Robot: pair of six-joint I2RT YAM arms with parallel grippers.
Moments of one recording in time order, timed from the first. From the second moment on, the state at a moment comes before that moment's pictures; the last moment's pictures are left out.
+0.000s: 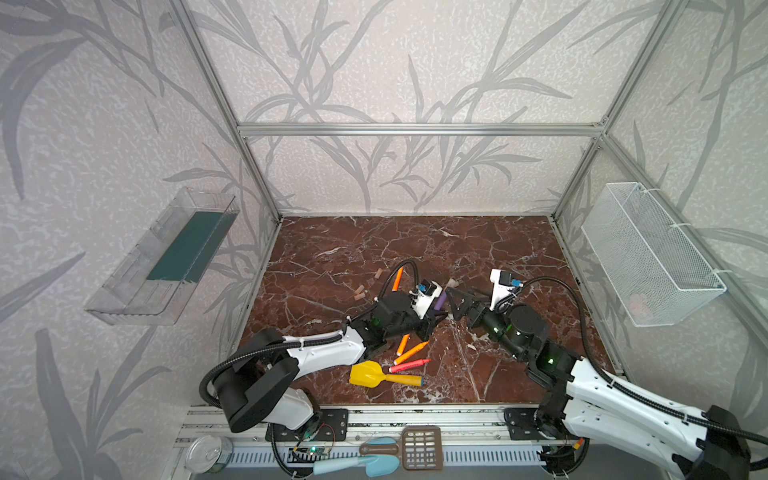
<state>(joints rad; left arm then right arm) -0.87 1.45 0.63 0.47 0.26 -0.22 0.86 0.83 0.47 0.26 0.25 0.70</state>
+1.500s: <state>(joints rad) -0.90 1.45 0.63 0.44 0.25 -0.20 0.74 1.08 0.58 0.29 0.05 0.77</state>
